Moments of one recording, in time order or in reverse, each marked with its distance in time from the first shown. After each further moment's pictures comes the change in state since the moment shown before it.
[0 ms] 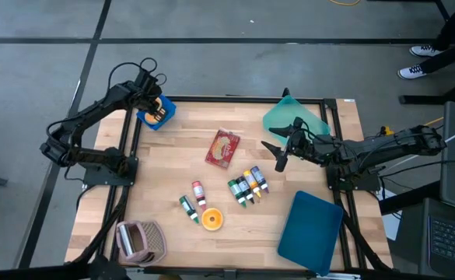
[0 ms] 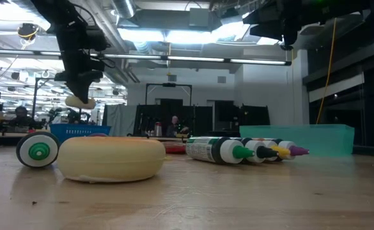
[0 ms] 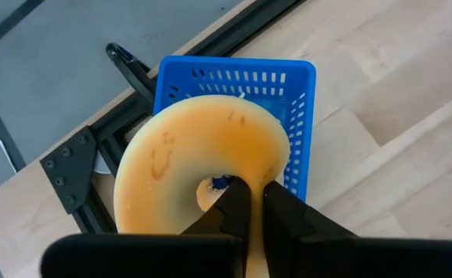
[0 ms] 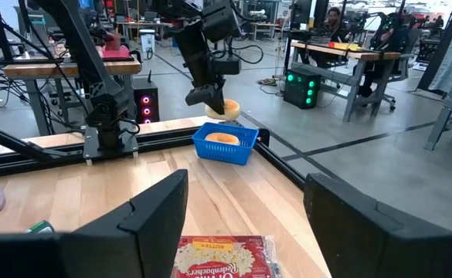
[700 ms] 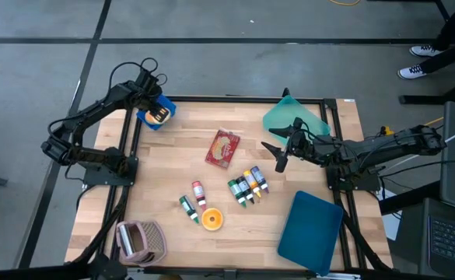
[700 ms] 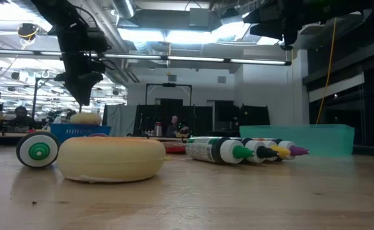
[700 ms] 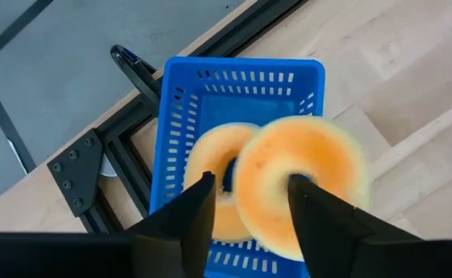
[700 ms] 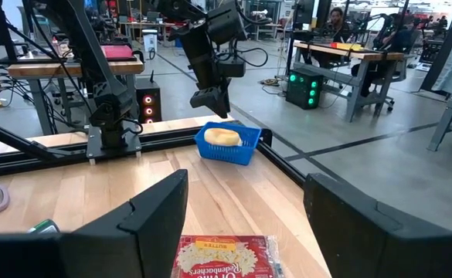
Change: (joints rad) left arm 0.000 0.015 -0.001 0.014 -0.020 0.019; right arm 0.003 0.000 0.000 0.000 0.000 0.000
